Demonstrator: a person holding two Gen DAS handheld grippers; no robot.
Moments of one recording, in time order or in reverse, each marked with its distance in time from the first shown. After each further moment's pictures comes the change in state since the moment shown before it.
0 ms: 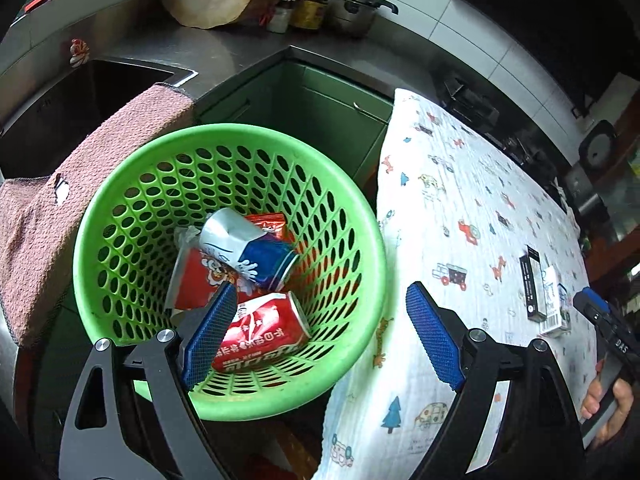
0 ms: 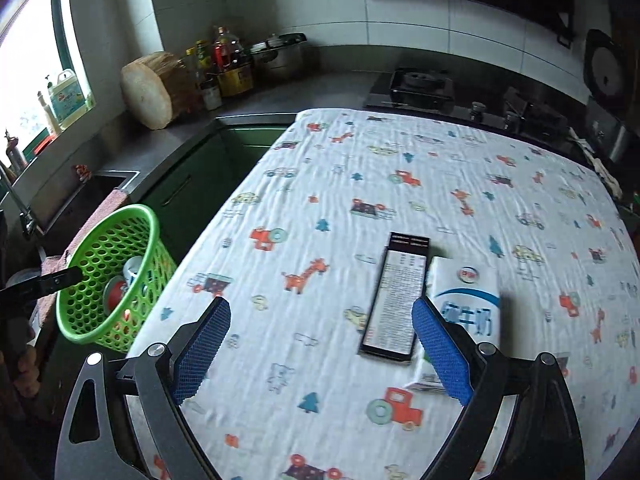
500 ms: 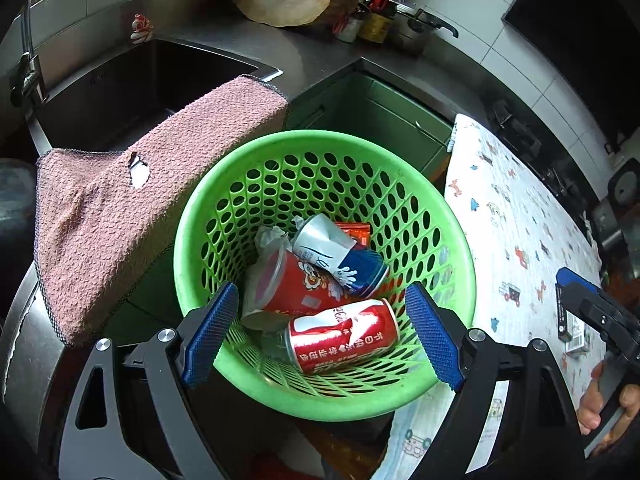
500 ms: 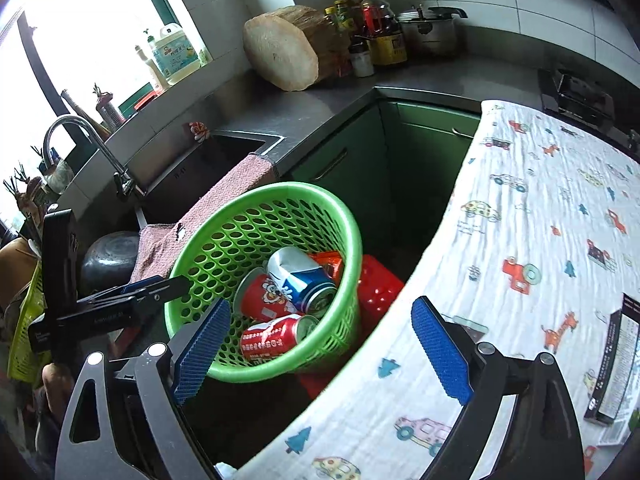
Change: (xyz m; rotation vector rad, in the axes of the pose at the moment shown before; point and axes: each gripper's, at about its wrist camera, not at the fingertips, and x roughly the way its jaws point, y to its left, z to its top) left arm -0.022 0.090 0.003 -0.114 -0.025 0.094; right arm 0.042 0.181 0.030 -0.159 0.098 0.422
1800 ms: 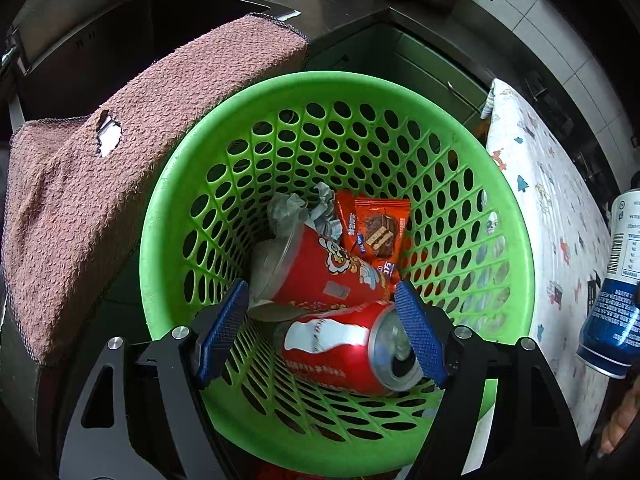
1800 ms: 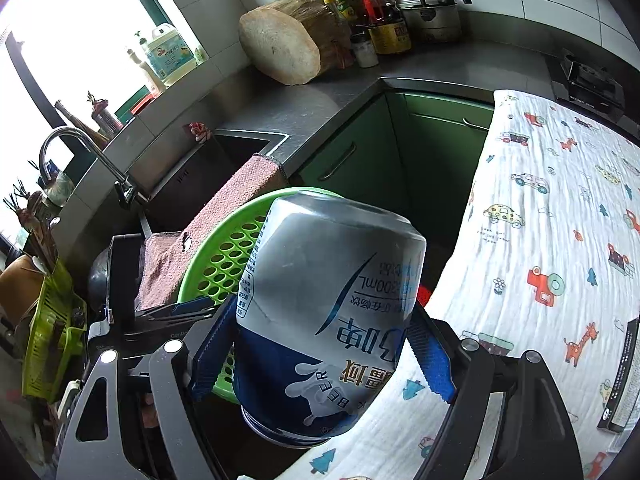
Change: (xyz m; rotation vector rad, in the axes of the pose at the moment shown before) left arm 0.066 0.024 0.009 -0.037 0.164 0.049; right arm 0.032 0.016 0.029 0.033 0.053 0.050
